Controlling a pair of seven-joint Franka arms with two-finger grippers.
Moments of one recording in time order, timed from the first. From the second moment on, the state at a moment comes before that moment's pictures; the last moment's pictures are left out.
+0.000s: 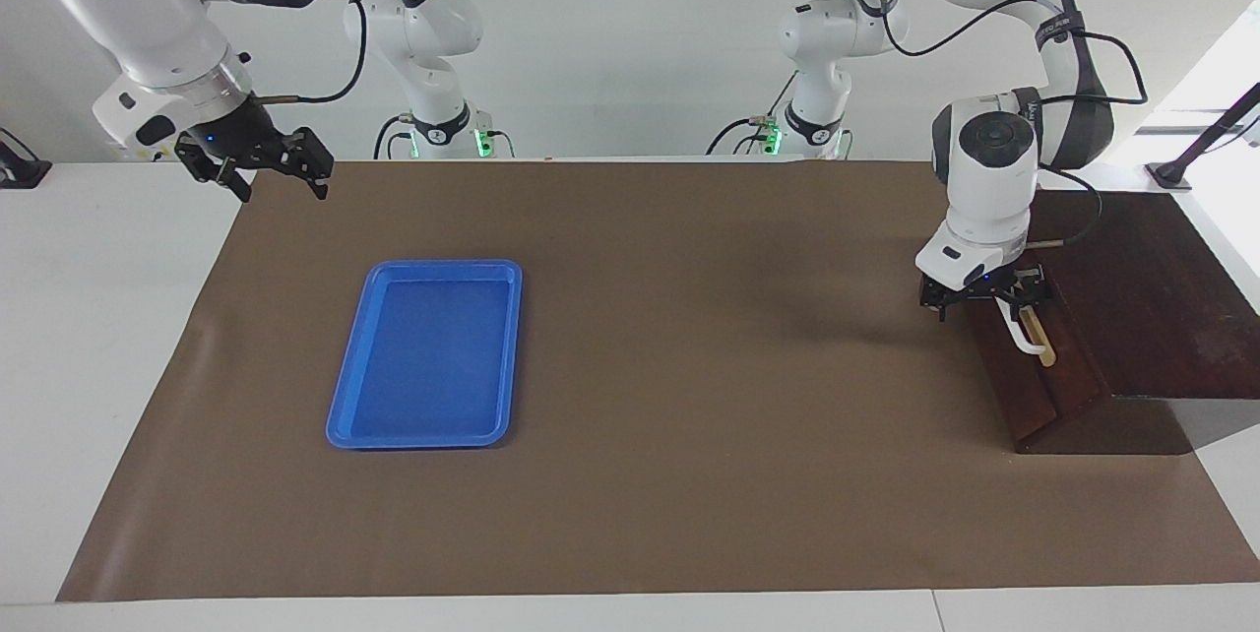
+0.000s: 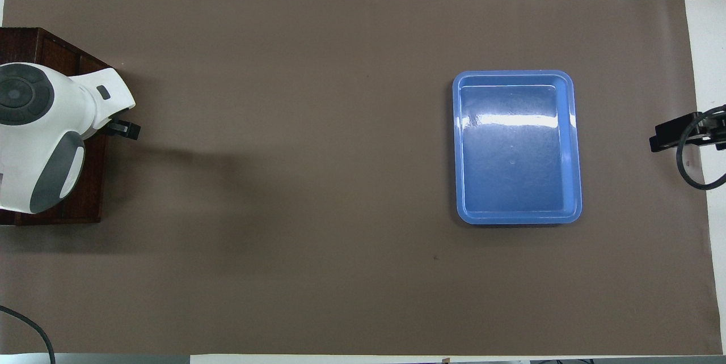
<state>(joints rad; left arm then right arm) 0.07 0.12 -0.13 -2.01 0.47 2.21 0.00 -0.06 -0.01 -0.03 -1.62 -0.01 1.51 -0.09</state>
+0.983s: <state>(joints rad) -0.07 0.12 -0.15 -2.08 0.51 2.31 -0.22 -0.06 -0.01 -0.03 -1.62 -0.01 1.51 -0.07</state>
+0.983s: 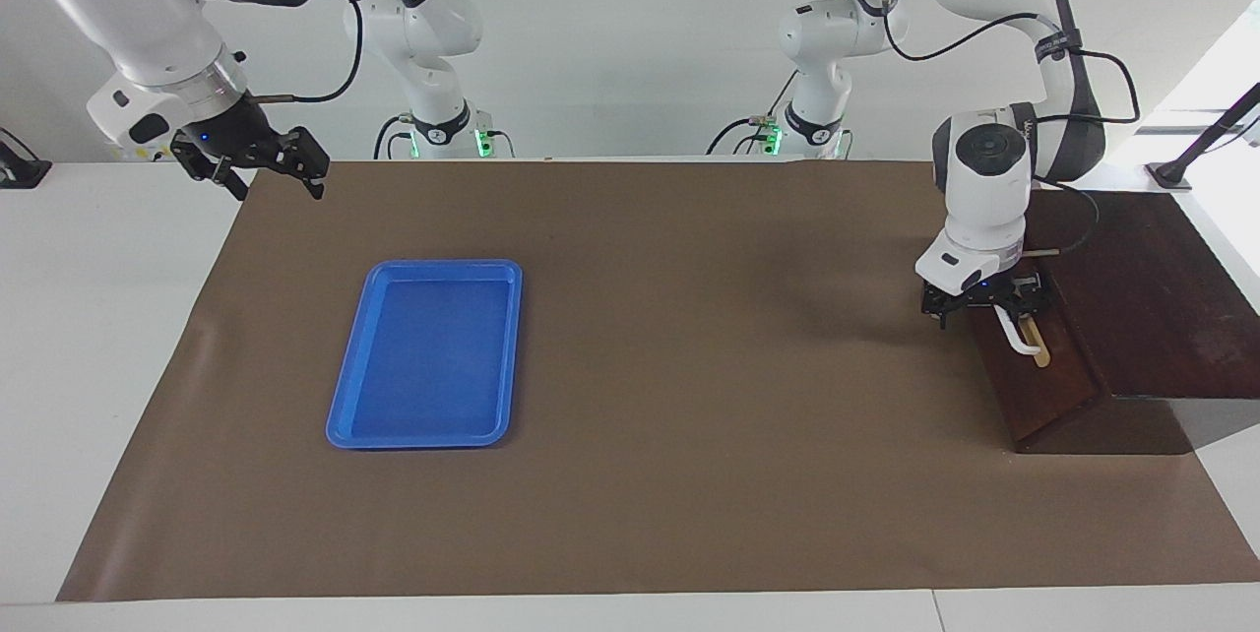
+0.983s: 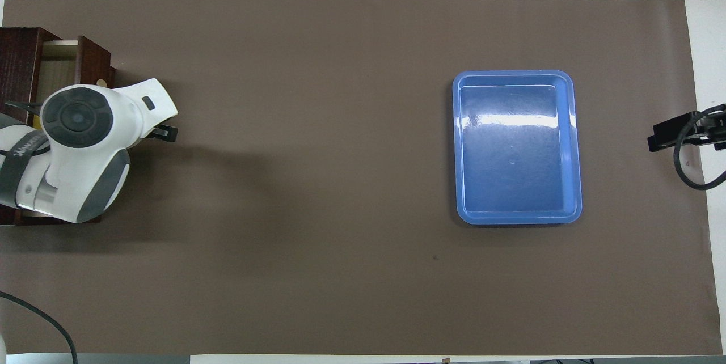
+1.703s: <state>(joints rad) -0.19 0.14 -0.14 -1.86 0.28 2.01 -0.36 -0.06 -0.01 -0.01 -1.62 -0.01 1.54 -0.05</state>
